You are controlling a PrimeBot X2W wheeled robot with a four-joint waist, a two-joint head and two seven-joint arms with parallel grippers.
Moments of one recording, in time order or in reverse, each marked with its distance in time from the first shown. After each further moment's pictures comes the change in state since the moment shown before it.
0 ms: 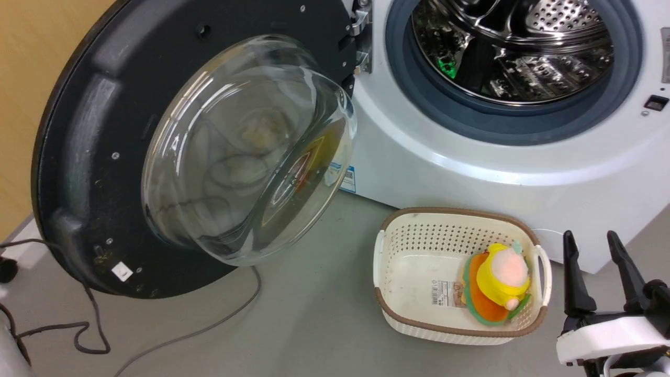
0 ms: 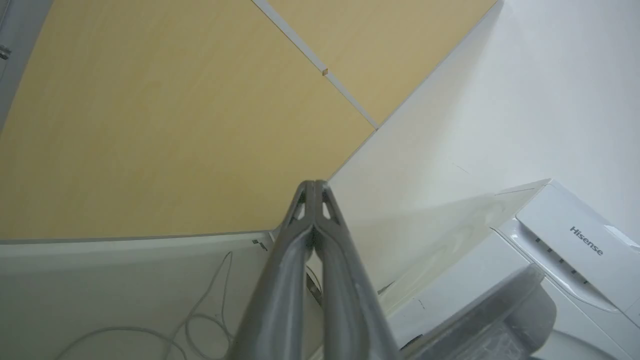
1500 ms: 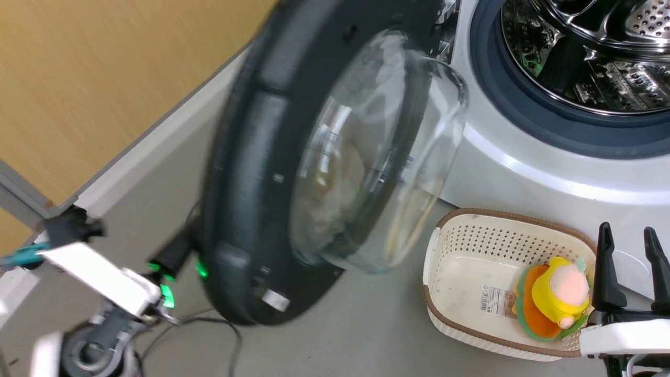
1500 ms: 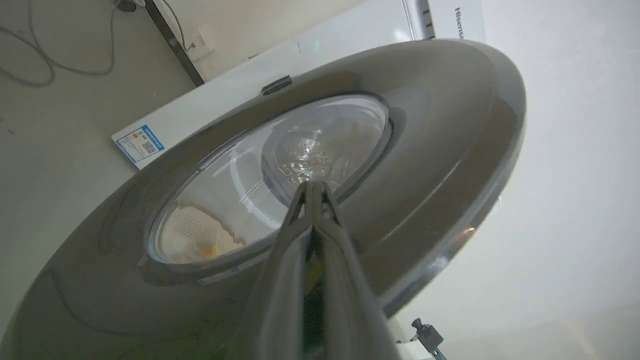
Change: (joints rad) left arm 0.295 -0.083 -0.420 -0.167 -0.658 -0.086 0.483; right arm -0.017 0.001 -0.072 0.020 0.062 0.000 -0.086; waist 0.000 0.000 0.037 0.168
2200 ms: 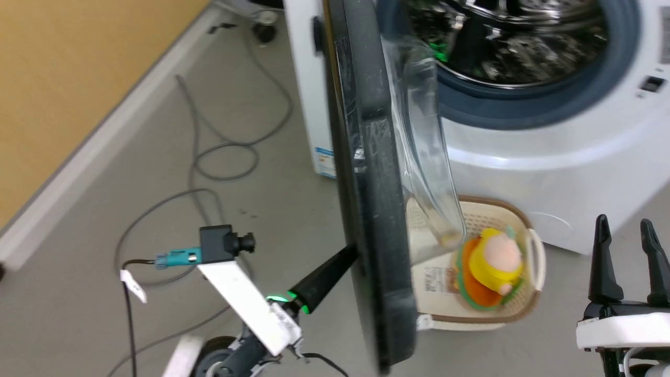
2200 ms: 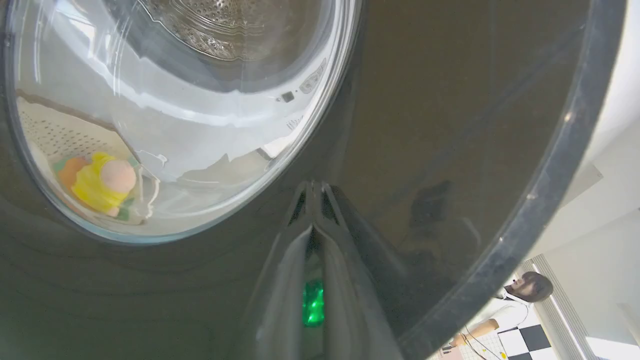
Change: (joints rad) left arm 0.040 -0.030 -0.474 -0.098 0.014 0.000 -0.191; right arm -0.020 0.001 0.012 -0.001 0.008 0.000 0.000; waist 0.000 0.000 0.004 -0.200
